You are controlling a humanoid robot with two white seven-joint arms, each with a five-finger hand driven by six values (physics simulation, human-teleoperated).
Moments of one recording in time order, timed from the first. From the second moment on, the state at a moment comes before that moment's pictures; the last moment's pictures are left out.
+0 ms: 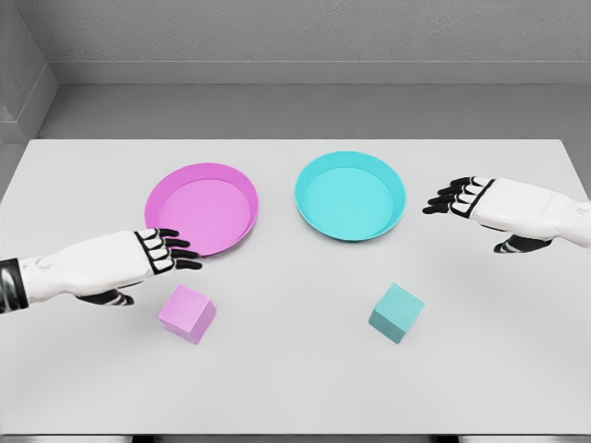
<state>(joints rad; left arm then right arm) -0.29 1.07 -0.64 -1.71 -0.52 -0.61 -0.12 -0.34 -1.00 0.42 -1.63 0.40 -0.61 0.42</state>
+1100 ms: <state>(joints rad) -0.28 0.99 -0.71 -1.68 -0.56 -0.61 -0.13 -0.20 -0.84 0.49 -1.64 0.51 -0.61 0.45</state>
